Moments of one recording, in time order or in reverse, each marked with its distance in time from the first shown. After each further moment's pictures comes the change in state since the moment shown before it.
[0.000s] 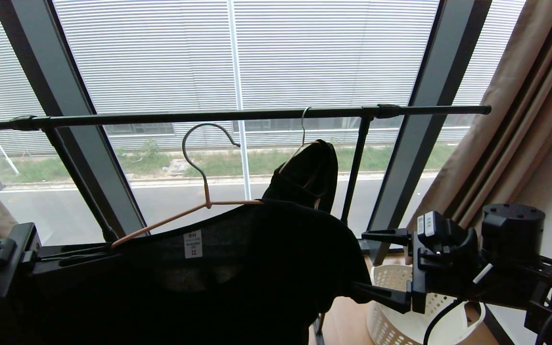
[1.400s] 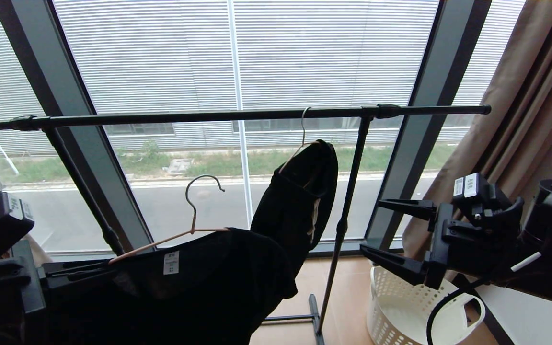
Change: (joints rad) left arm 0.004 0.004 -0.016 0.226 0.344 0.256; right arm 0.035 -0.167 -0.037 0.006 -0.127 0.154
